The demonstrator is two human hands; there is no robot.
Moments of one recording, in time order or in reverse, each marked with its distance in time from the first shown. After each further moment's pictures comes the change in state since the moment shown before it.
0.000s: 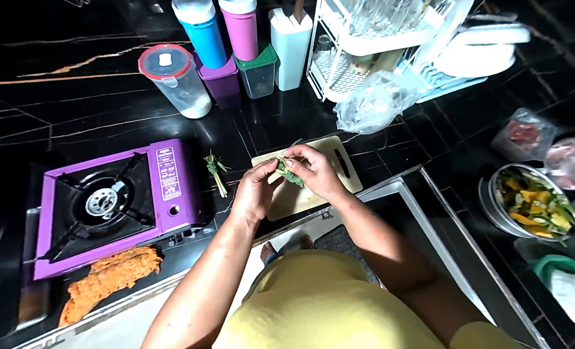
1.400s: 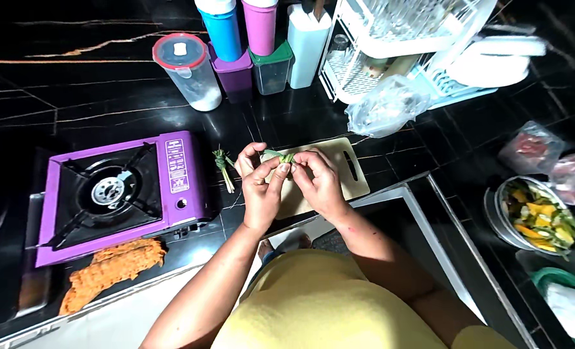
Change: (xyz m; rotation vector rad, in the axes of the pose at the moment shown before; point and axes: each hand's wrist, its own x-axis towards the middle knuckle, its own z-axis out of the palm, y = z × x) left_hand -0.007 -0.010 -0.017 0.631 0.129 0.906; right_hand -0.005 -0.022 0.038 -0.292 0.219 -0.213
